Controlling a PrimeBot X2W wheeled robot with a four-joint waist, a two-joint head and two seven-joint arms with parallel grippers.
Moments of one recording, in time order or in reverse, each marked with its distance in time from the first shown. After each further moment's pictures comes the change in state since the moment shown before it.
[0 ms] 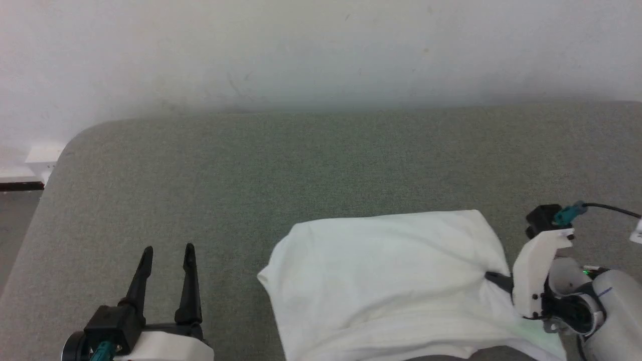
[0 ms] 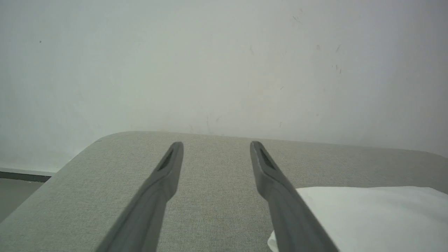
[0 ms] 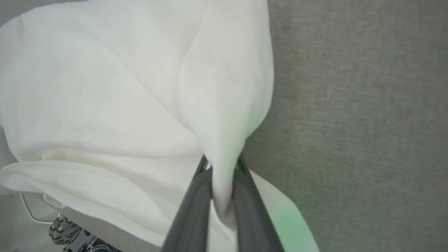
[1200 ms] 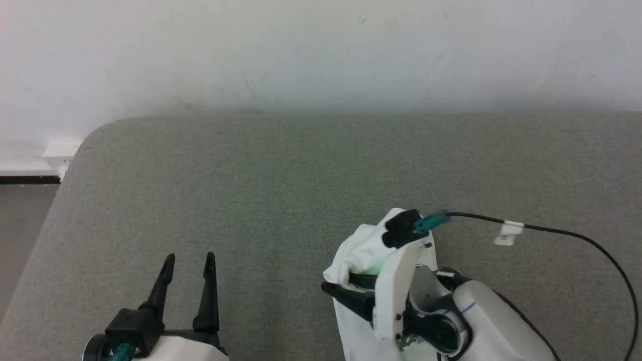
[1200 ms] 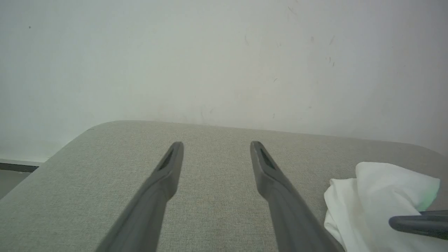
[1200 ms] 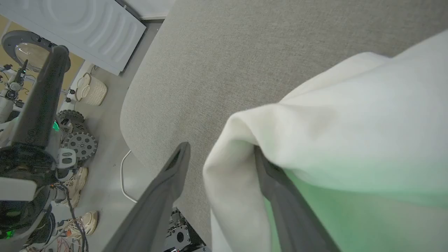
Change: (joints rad) left arm 0.007 -0.024 -0.031 0.035 0.014 -0.033 0.000; right arm 0.013 0.310 0.132 -0.130 0.055 0.000 -0.063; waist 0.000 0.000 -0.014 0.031
